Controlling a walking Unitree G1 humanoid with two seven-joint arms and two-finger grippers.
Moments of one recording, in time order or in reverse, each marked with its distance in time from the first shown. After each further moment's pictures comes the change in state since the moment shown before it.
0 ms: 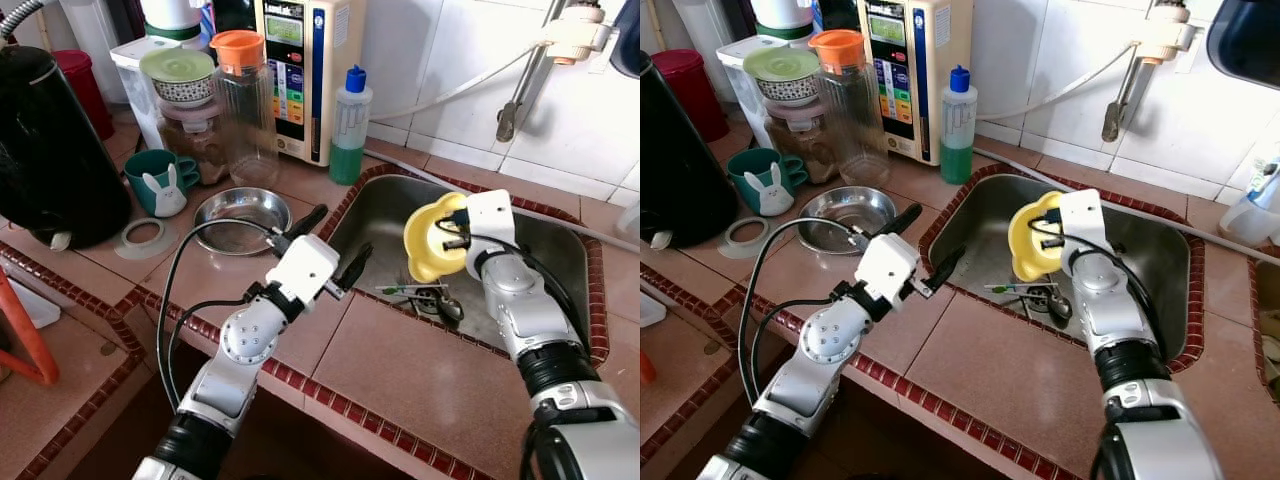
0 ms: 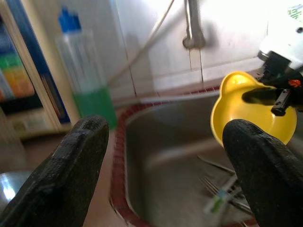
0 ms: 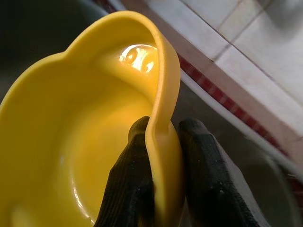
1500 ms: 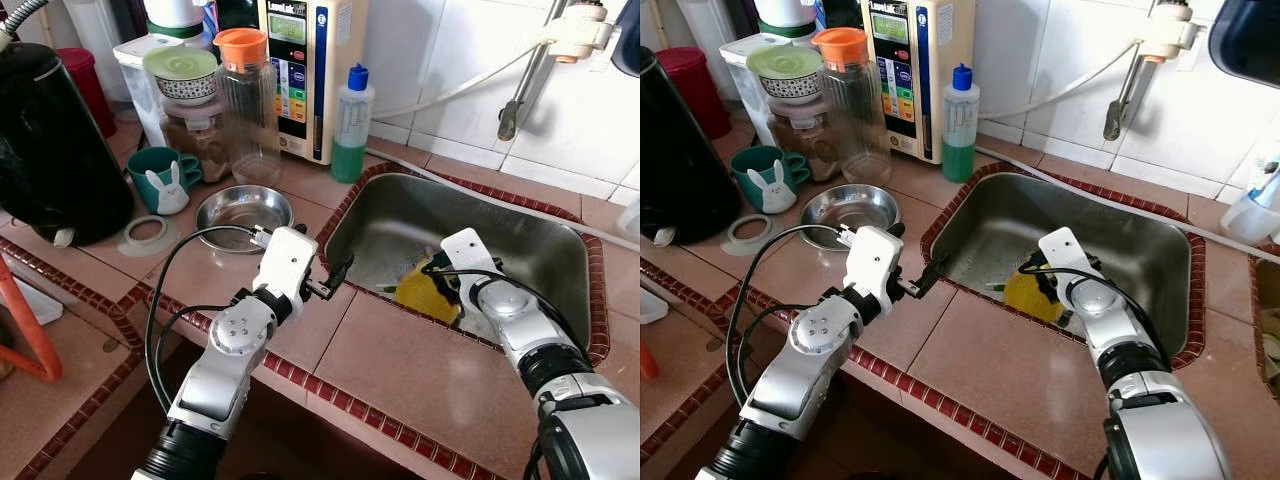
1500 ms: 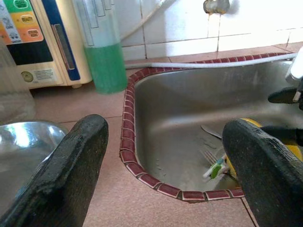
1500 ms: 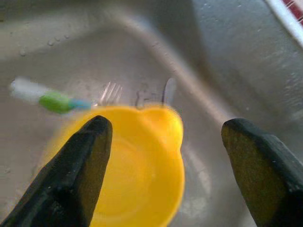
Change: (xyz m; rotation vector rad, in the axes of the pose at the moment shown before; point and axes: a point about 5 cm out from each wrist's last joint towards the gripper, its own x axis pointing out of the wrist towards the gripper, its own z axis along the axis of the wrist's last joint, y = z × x) left arm -0.003 0.010 -0.003 -0.074 0.150 0.056; right arm -0.002 0.028 -0.030 0.003 0.119 0.295
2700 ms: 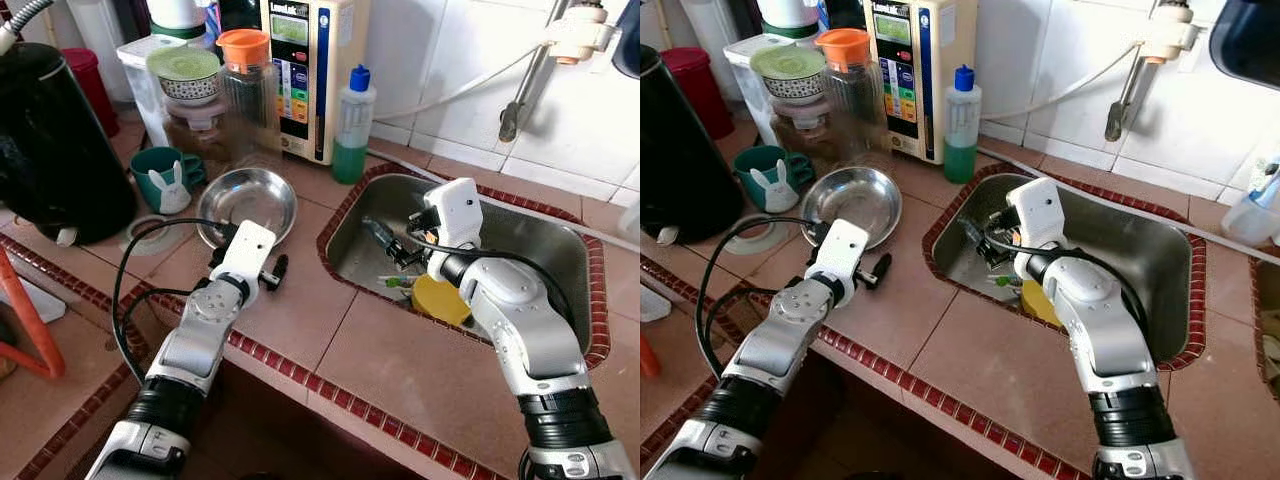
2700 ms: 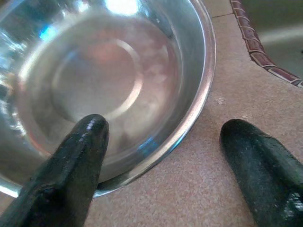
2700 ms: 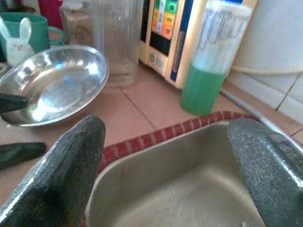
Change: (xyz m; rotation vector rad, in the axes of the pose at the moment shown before) left arm 0.006 0.066 -0.037 0.141 0.357 0.226; right arm -0.075 0.037 0.097 0.208 -0.537 0.302
